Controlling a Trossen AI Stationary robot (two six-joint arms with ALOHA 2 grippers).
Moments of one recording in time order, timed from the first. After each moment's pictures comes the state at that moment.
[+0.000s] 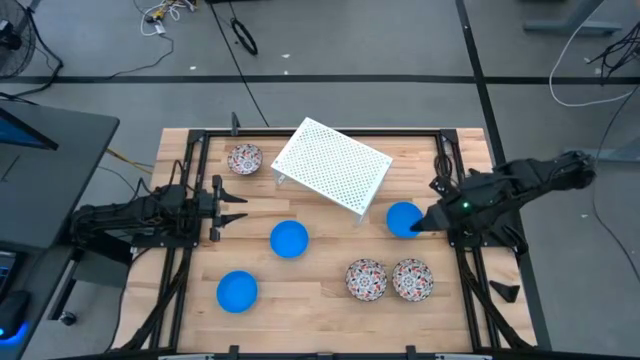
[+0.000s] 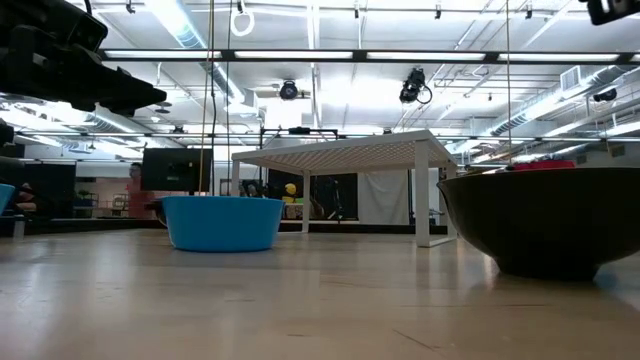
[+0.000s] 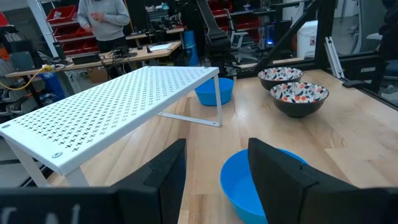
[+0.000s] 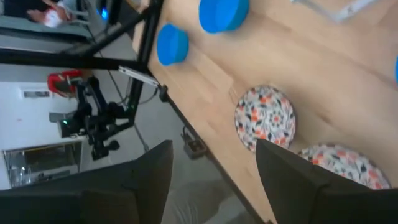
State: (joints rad) left arm 0.07 0.01 0.09 -0.16 -0.01 0.14; right arm 0.36 0.79 1.04 -0.87 0.01 1.42
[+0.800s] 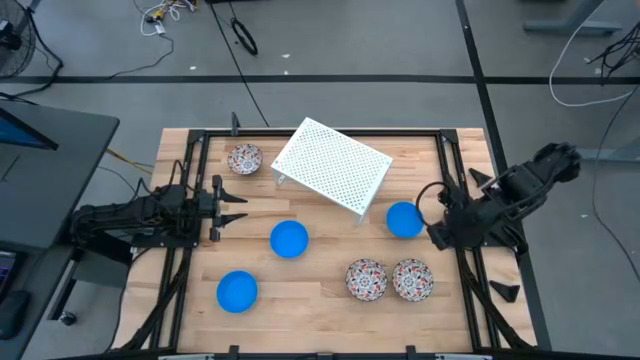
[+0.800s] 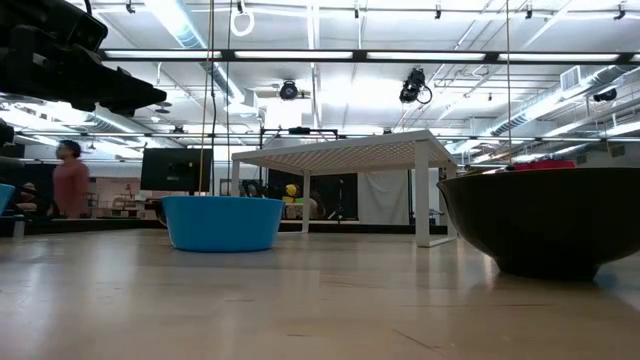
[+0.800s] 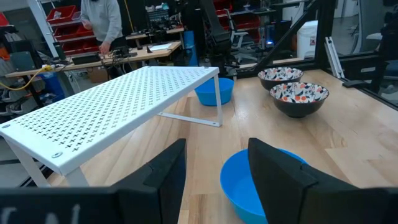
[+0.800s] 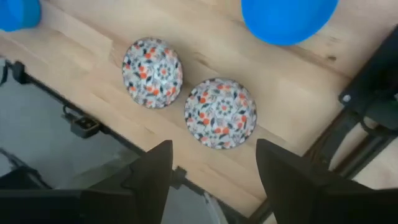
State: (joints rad) left arm 0.07 0.01 0.09 -0.16 -0.01 0.14; right arm 0.59 1.16 1.50 -1.57 0.05 1.67
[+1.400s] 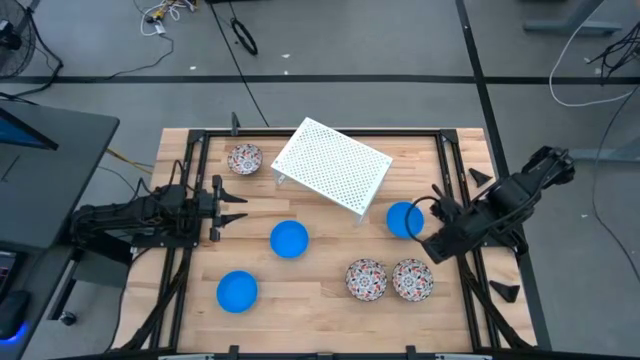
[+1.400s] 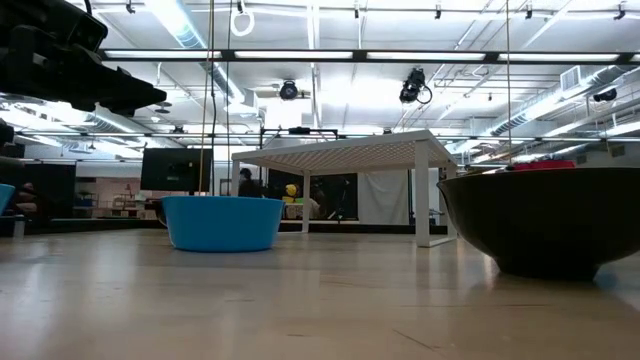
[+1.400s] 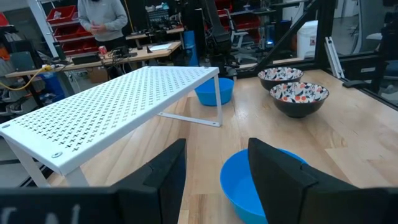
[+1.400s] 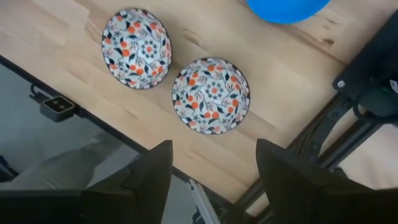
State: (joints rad) left arm 0.07 0.01 0.09 -0.16 -0.01 0.14; right arm 0.61 1.24 1.50 -1.57 -0.02 1.64
